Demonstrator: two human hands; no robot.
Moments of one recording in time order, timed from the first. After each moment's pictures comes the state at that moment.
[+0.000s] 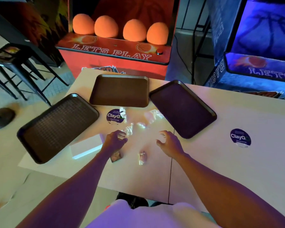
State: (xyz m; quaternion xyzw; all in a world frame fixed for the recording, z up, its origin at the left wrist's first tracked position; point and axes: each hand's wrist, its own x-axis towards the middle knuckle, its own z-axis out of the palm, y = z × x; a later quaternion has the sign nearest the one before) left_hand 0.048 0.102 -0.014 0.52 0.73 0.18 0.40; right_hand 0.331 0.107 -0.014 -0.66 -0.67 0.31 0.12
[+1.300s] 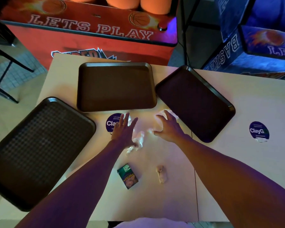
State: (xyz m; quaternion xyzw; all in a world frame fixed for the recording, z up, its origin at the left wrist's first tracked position) left_hand -0.001 0.278 -0.098 0.79 0.56 -0.13 0.23; right_hand 0.236 0.275 -0.077 -0.70 -0.66 0.26 -0.06
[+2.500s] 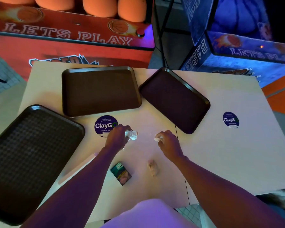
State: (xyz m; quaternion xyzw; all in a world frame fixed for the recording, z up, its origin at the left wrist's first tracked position) left_hand 0.009 0.250 -0.069 0.76 0.56 0.06 0.31; right_hand 0.248 0.162 -0.056 -0.76 -0.61 0.22 0.08
